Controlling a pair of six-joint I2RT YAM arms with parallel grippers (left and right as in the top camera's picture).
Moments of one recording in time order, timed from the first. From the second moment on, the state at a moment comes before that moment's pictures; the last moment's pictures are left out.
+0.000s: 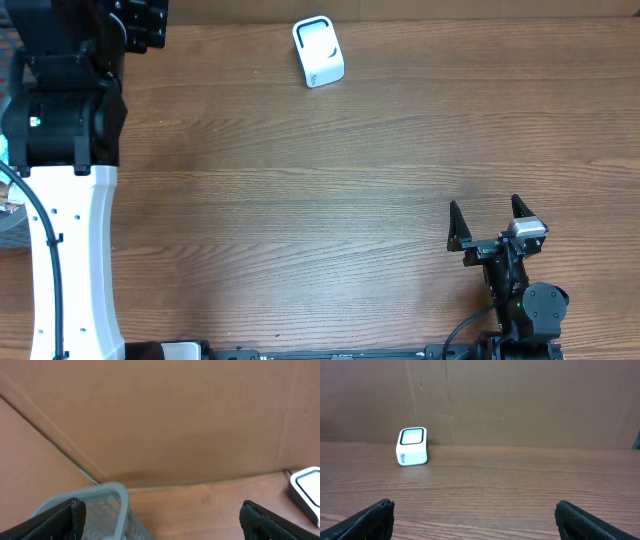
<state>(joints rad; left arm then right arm) 0.01 1.52 1.91 -0.68 -0.19 0.30 -0.05 0.01 0.02 -0.02 -0.16 0.02</state>
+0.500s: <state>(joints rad) 0.65 1.55 1.97 -0.77 0.42 -0.03 -0.05 0.01 0.02 -0.02 -0.16 0.02</state>
